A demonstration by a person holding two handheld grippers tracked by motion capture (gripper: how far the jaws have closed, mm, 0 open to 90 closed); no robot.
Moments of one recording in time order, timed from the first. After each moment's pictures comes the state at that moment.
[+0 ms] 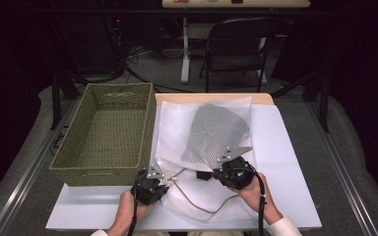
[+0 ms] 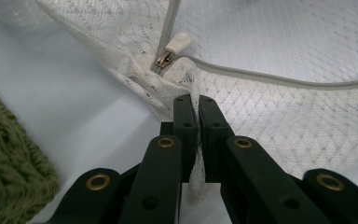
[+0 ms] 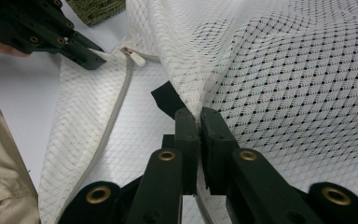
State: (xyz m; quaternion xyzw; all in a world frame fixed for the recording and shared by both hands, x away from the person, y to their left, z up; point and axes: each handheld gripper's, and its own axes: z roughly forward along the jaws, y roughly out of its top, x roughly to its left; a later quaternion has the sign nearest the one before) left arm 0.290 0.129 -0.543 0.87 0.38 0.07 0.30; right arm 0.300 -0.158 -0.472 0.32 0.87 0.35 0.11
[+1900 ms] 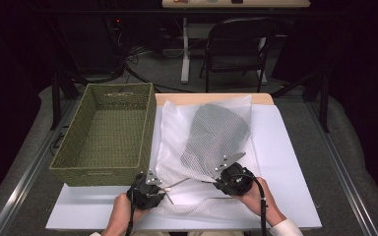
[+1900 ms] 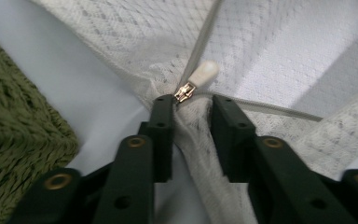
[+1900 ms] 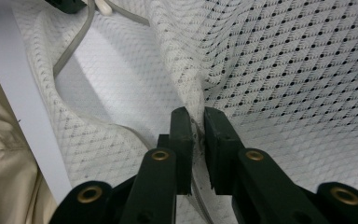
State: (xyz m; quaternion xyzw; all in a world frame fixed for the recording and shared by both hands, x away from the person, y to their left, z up) left arm 0.279 0.133 -0.542 0.89 0.36 0.10 0.26; right arm 0.297 -0.160 -0.493 0.30 0.91 0.29 0.09
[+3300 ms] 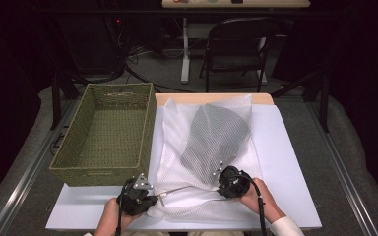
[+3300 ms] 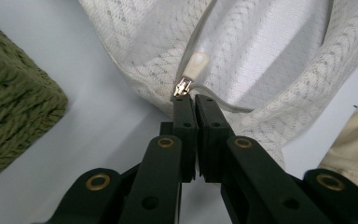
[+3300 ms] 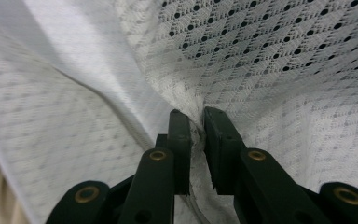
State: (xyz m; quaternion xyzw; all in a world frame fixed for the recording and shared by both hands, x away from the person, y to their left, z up) left arm 0.264 0.157 -0.533 0.90 0.35 0.04 0.28; right arm 0.310 -0.160 -0.527 0.29 0.93 0.20 0.05
